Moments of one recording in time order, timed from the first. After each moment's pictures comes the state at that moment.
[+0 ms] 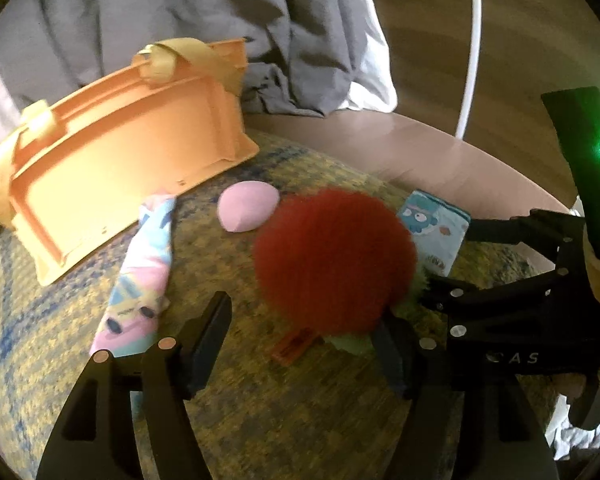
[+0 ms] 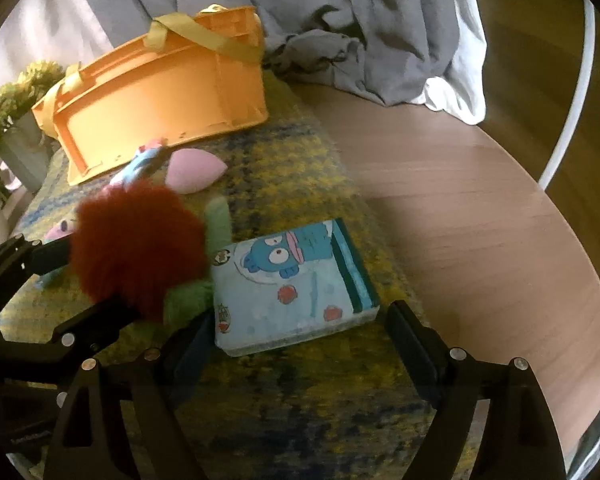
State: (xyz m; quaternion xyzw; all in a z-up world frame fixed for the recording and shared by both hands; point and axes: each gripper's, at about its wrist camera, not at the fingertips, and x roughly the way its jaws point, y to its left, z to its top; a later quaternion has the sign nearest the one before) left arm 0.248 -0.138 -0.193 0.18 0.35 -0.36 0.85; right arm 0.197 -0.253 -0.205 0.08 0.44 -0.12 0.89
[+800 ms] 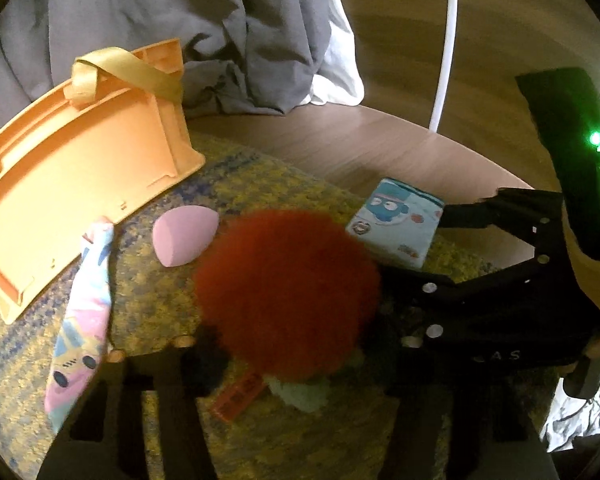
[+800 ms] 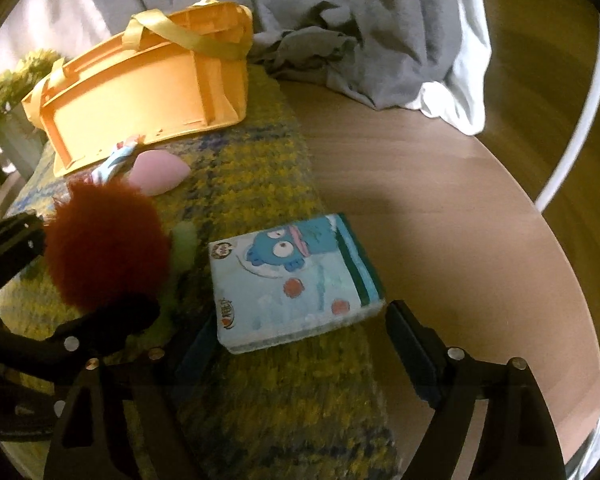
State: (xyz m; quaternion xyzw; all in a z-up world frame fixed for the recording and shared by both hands) left arm 0.250 -0.179 -0.193 0.19 0.36 -0.40 0.82; right arm 0.208 -0.284 -0.207 0.04 0.45 -0.09 0.89
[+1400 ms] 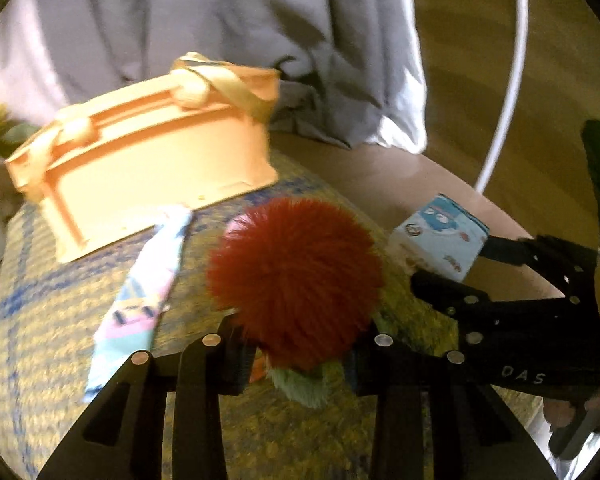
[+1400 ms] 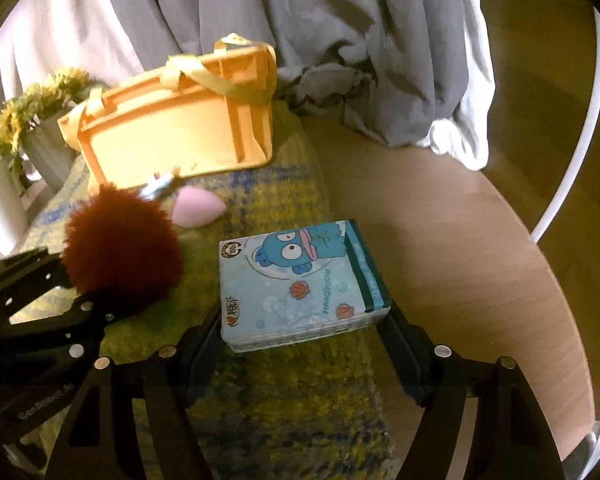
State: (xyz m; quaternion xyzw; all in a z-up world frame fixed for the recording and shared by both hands) left arm 0.235 -0.143 -0.155 0.09 0.35 -0.28 0.89; right arm 0.192 -0.275 -0.166 0.04 0.40 -0.07 0.91
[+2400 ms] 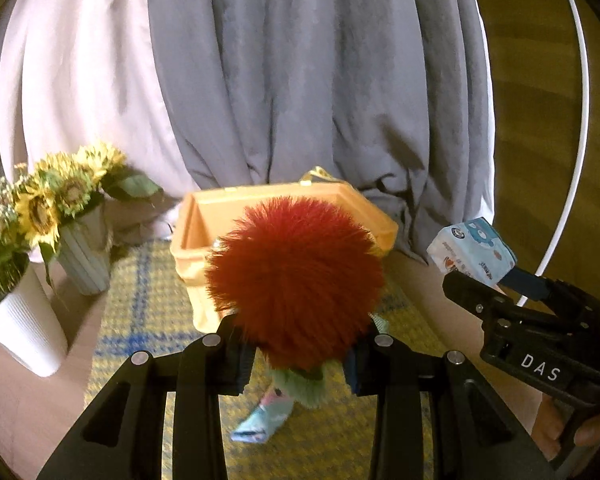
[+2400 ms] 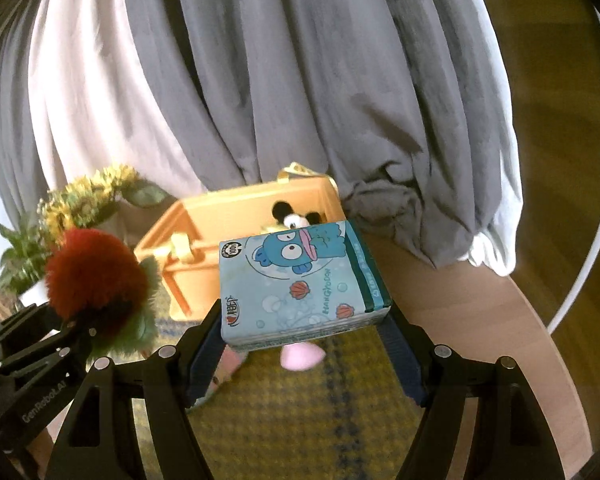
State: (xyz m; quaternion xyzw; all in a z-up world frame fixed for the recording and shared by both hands) left arm 0.251 -0.052 -0.033 0.02 0.26 -0.17 0.95; right arm 0.226 -0.218 -0.047 0.07 0.28 -0.03 0.96
